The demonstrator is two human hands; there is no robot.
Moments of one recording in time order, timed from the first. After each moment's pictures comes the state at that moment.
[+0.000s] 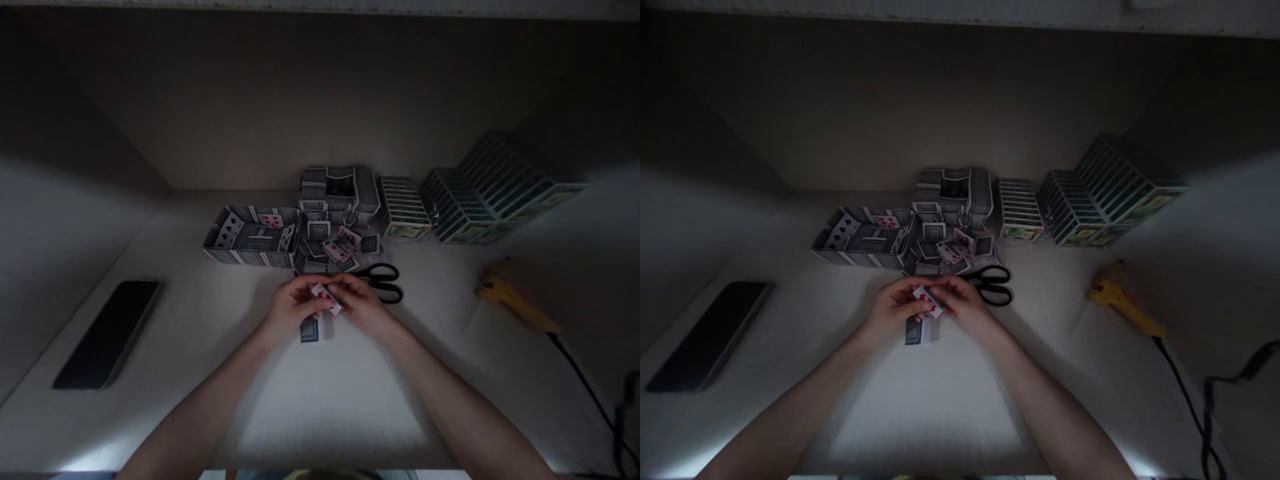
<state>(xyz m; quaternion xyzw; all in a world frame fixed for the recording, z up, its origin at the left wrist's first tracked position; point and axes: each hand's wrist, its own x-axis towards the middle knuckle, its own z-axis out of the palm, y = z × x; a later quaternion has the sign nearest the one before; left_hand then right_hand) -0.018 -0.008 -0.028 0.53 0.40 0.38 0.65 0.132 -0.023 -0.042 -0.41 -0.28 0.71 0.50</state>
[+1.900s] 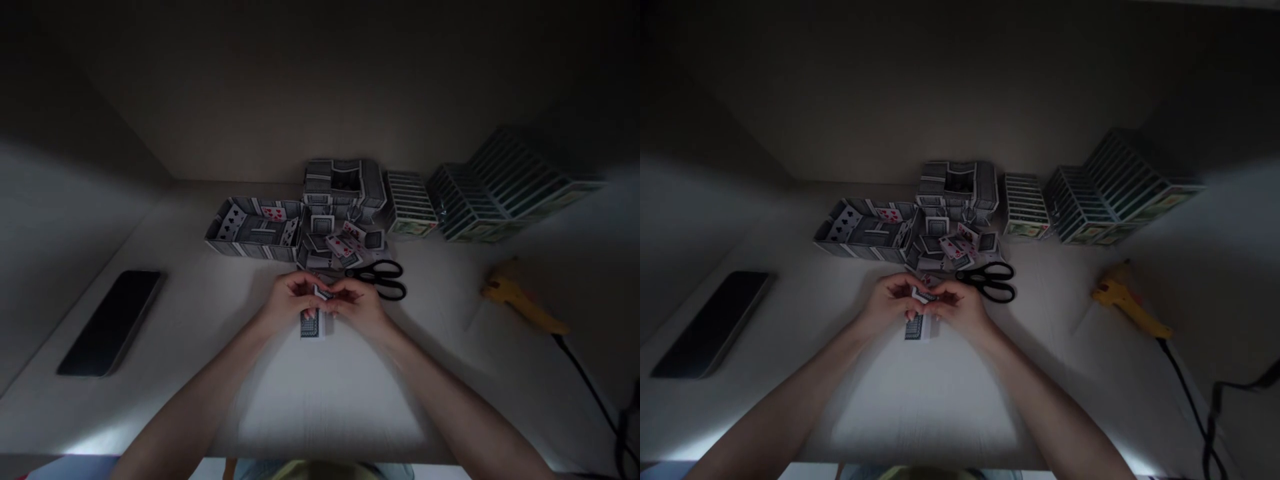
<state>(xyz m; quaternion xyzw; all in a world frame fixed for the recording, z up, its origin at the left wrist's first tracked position) -0.026 -0.004 -0.028 0.52 0.42 0.36 0.66 0.122 -0.031 -0.044 -0.47 -0.40 0.59 0.52</state>
